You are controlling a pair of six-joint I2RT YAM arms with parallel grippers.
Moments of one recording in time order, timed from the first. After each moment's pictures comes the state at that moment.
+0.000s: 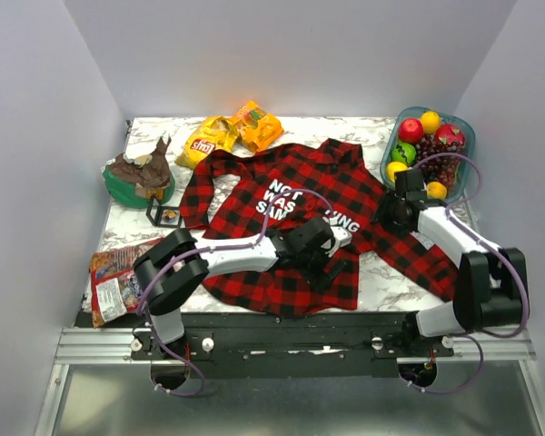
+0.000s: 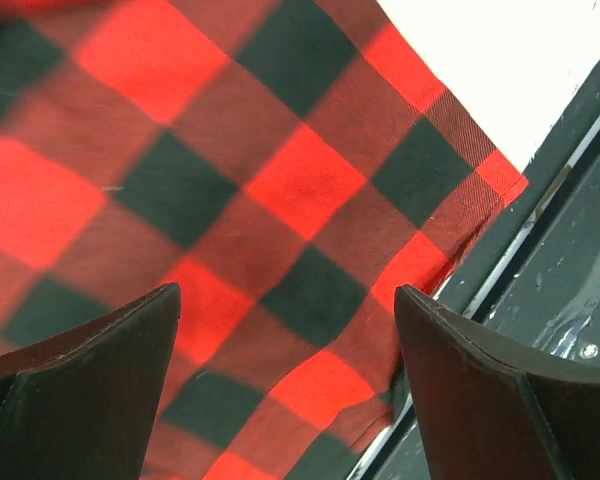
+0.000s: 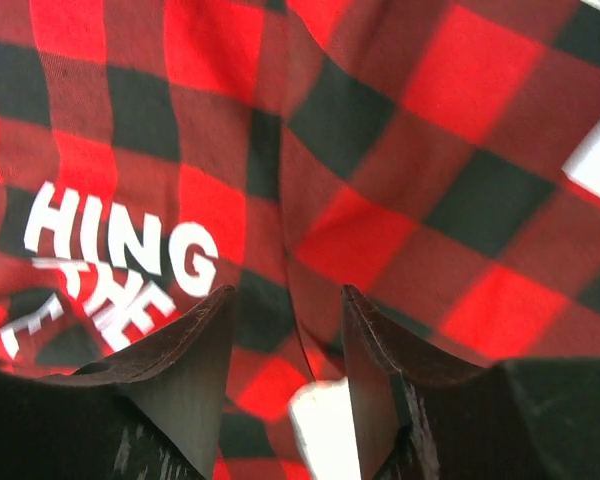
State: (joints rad) left arm -1.06 1.74 1.10 -0.26 0.16 -0.22; right arm 0.10 1.39 0.82 -0.41 0.04 0.55
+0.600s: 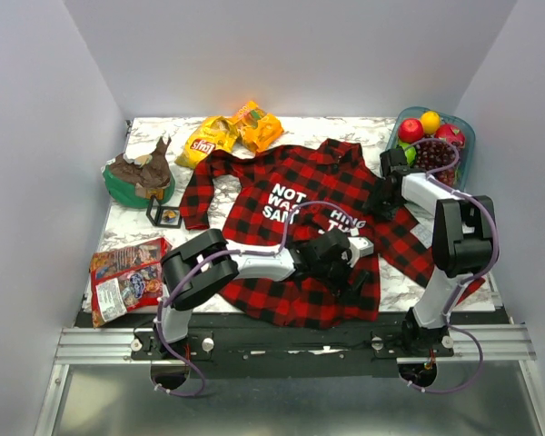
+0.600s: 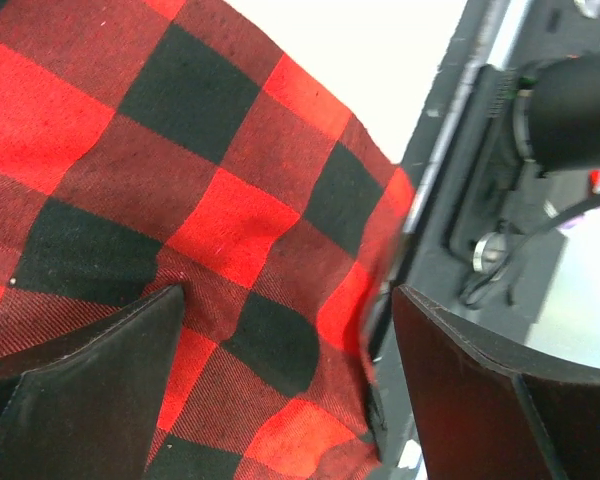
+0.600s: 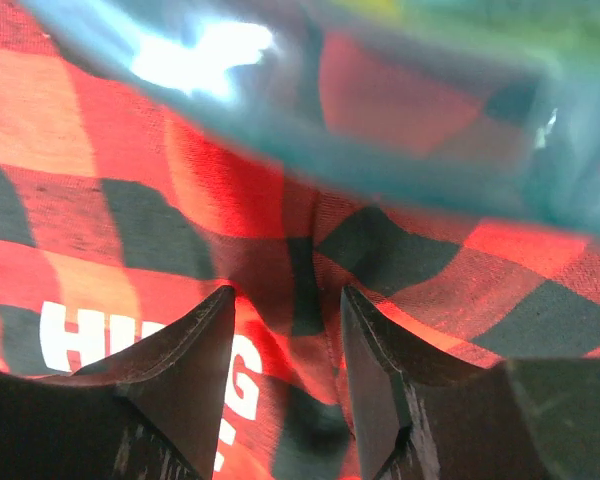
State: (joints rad) left arm -1.14 1.91 1.11 0.07 0.36 -0.39; right arm 0.10 1.82 1.17 -0.55 0.04 0.55
